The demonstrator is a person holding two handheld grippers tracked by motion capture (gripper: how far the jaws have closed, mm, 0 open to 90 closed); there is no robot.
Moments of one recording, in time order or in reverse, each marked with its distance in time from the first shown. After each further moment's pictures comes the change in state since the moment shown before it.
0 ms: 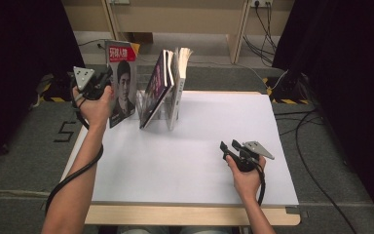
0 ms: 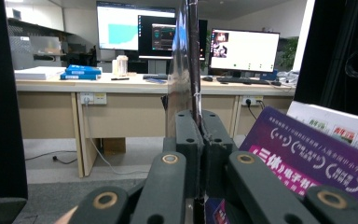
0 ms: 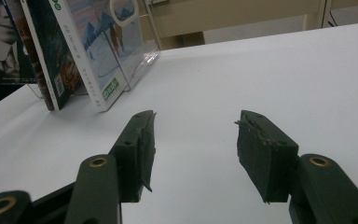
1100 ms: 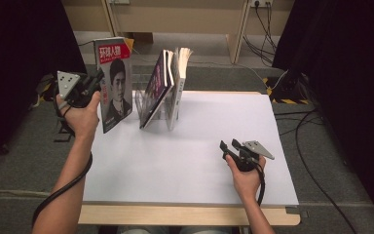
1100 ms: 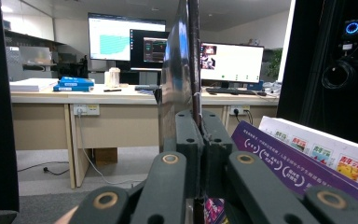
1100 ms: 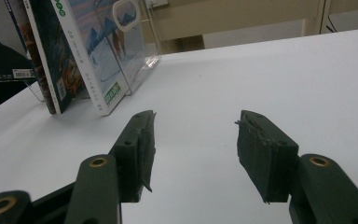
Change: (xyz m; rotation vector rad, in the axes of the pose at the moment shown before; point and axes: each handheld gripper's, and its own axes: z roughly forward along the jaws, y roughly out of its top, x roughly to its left) left arm -0.001 0.027 -0.046 -0.044 -0.043 -0.001; right arm 0.004 0.003 -0.002 -0.011 -0.001 0.000
